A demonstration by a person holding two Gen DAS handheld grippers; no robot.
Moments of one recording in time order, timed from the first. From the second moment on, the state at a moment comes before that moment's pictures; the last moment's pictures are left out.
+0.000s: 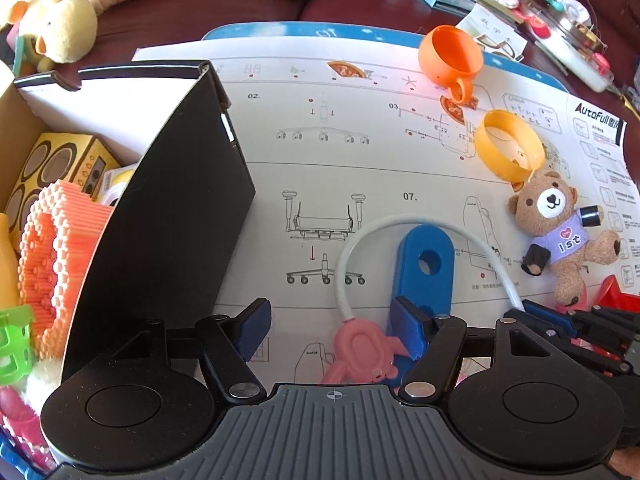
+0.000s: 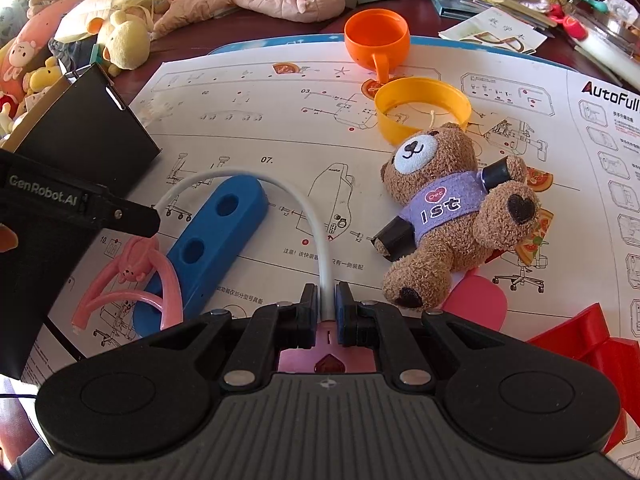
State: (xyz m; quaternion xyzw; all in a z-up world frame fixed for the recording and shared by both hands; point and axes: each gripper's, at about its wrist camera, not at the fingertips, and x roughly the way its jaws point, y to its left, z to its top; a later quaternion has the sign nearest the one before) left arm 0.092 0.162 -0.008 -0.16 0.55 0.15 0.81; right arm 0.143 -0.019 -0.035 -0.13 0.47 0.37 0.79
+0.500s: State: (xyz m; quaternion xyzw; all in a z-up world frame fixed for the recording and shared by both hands) left arm 0.108 0.151 -0.028 -0.09 0.57 0.15 0.80; right arm 0.148 -0.020 -0.033 -0.10 0.49 0.37 0.78
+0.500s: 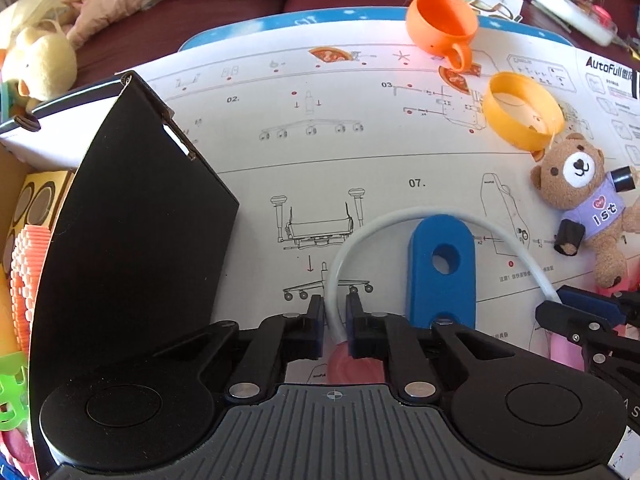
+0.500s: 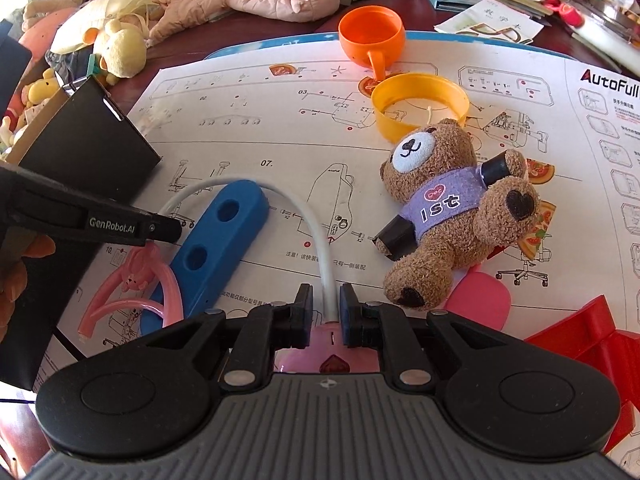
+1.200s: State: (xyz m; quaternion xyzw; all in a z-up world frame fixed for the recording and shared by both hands) left arm 0.088 0.151 -0.005 -0.10 0.50 0.10 0.85; right arm 0.154 0.004 -0.036 -0.15 0.46 0.36 0.80
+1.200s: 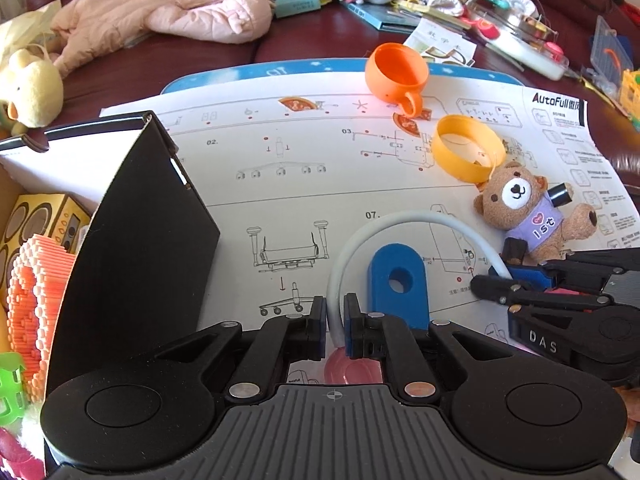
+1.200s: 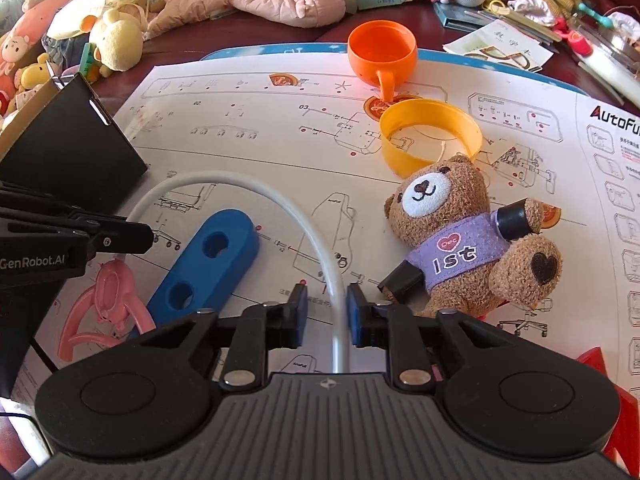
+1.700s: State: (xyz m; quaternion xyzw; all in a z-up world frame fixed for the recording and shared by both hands) left arm 0.095 0.159 -0.027 -0.09 0.54 0.12 0.83; right arm 0.155 -0.001 -0.036 -0.11 0.47 0.38 0.79
